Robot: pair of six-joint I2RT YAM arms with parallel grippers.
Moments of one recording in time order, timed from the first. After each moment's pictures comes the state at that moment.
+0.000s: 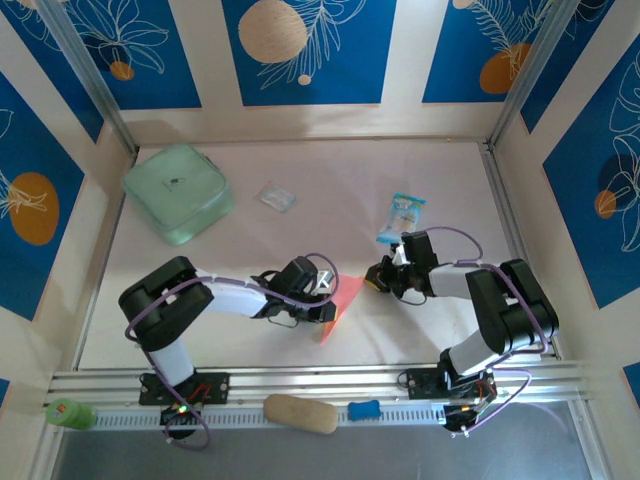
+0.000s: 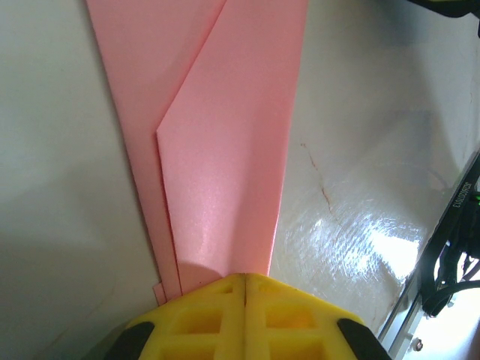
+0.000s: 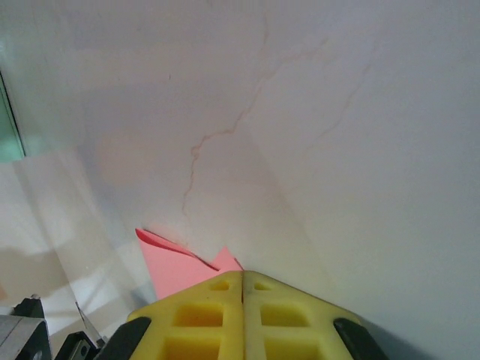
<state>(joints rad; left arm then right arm) -0.93 1.72 0.70 0.14 0.45 -0.79 0.26 1.53 0.48 0.08 -0.58 0.88</state>
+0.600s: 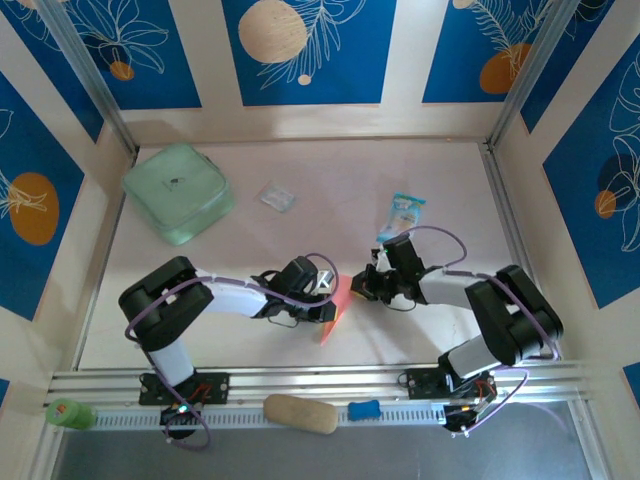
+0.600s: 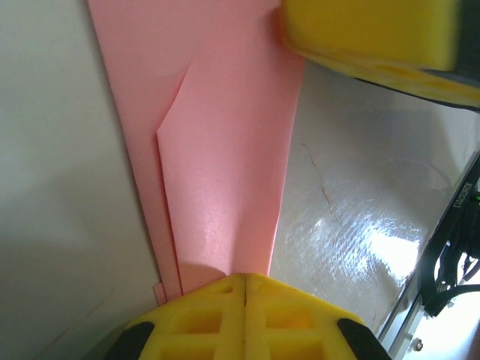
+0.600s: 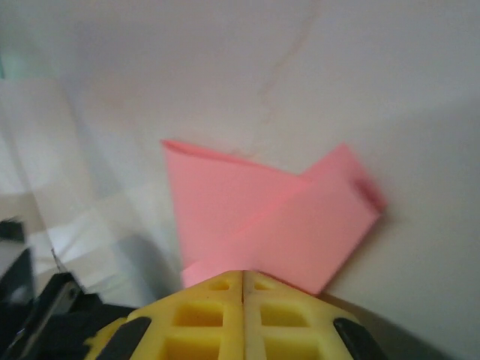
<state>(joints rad) -0.93 1.72 0.70 0.14 0.45 -0.79 0.43 1.51 0.48 0.06 -0.56 0.88</state>
